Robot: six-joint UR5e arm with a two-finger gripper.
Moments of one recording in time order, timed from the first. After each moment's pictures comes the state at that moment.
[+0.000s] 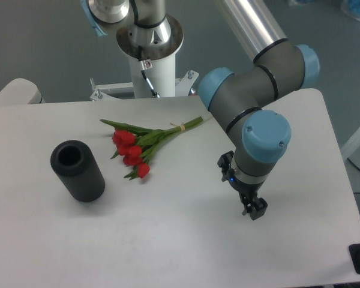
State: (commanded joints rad) arm 2.52 -2.12 -1.28 -1.33 1.56 1.62
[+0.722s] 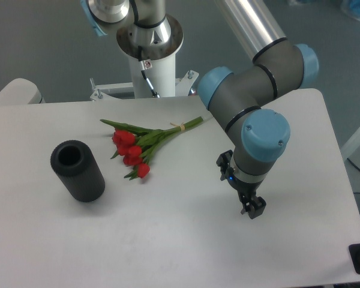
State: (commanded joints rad) arm 2.53 -2.07 -1.35 -1.33 1.55 1.62
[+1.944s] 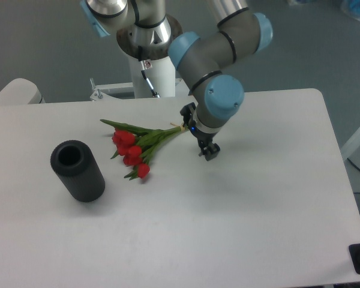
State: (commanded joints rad) arm 2.55 -1.77 -1.99 -1.20 1.54 1.62
